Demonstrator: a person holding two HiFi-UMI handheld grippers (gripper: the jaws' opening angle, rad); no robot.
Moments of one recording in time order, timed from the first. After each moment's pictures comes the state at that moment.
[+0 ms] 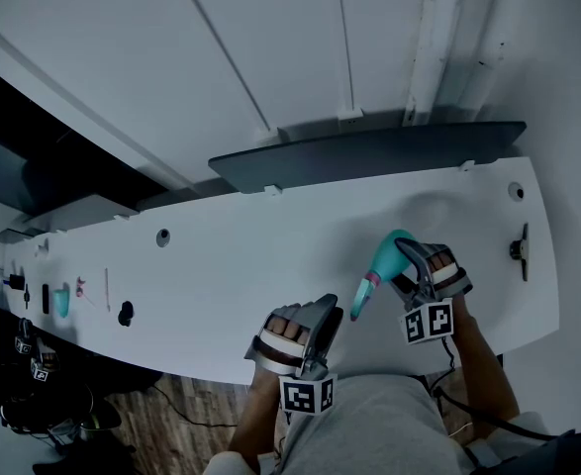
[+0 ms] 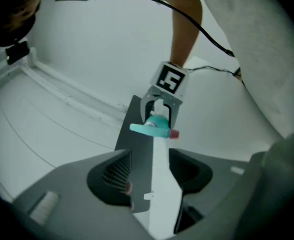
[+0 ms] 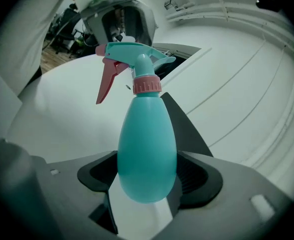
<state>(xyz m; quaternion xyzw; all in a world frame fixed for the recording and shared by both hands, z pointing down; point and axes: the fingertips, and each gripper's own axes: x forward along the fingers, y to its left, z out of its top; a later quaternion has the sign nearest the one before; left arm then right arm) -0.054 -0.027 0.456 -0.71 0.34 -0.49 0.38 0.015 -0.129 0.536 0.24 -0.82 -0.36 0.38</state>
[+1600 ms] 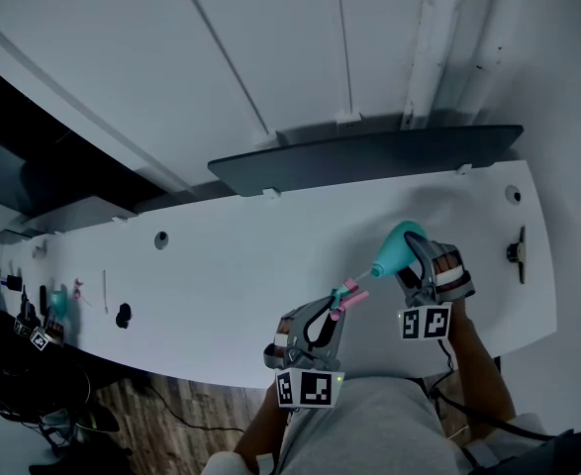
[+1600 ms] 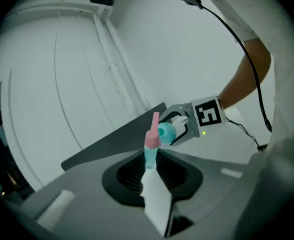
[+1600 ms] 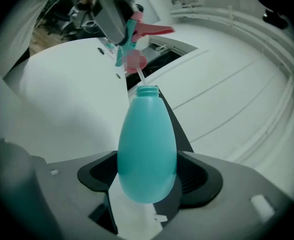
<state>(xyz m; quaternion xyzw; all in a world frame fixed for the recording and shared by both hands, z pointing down) -0.058 -0.043 0.447 -0.82 0.49 -0.29 0.10 0.037 -0.153 0.520 0.31 -0.76 -0.40 0.40</state>
